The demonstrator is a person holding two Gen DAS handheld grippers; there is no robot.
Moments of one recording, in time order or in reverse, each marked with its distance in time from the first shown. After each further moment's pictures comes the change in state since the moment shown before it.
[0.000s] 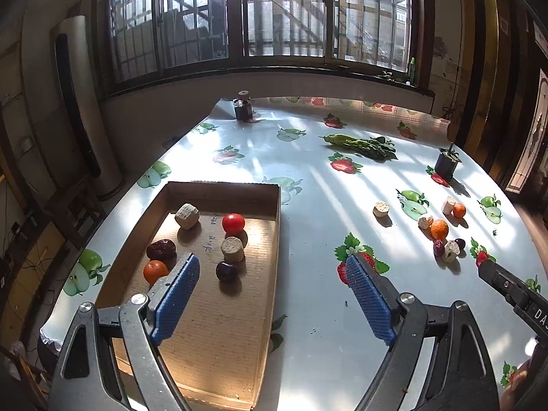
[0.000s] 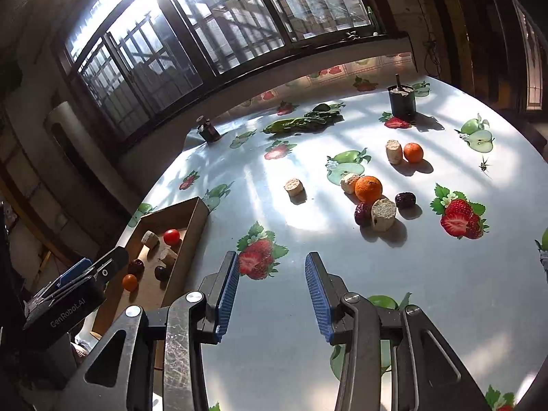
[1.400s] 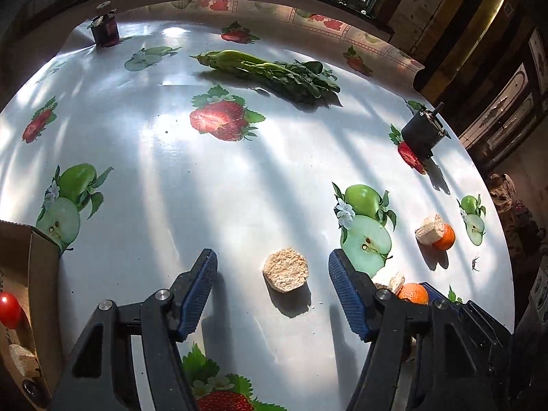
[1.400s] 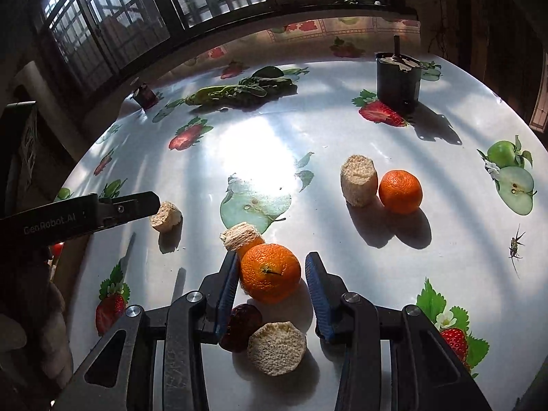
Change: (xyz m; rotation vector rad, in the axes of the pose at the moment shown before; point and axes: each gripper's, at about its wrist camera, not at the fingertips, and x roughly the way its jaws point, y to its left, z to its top) left arm 0.233 -0.140 0.067 0.023 0.382 -0.344; right arm 0.154 -0.083 0.075 -0.135 0.209 -0.093
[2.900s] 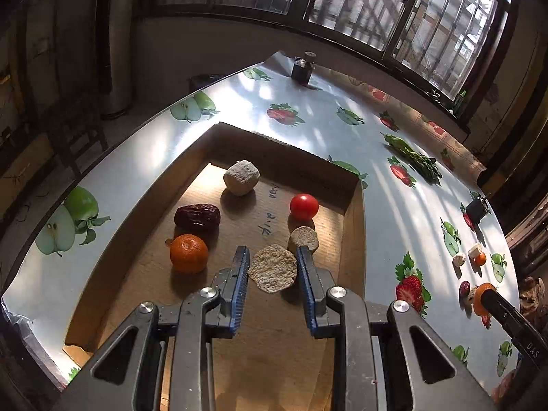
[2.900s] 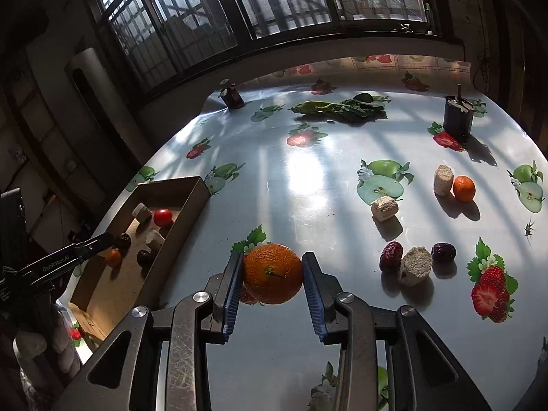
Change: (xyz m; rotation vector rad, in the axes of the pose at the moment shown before) left arm -0.200 0.196 -0.152 -0.377 -0.275 0.243; right arm -0.086 0.127 -0.047 -0.135 -0.064 0.215
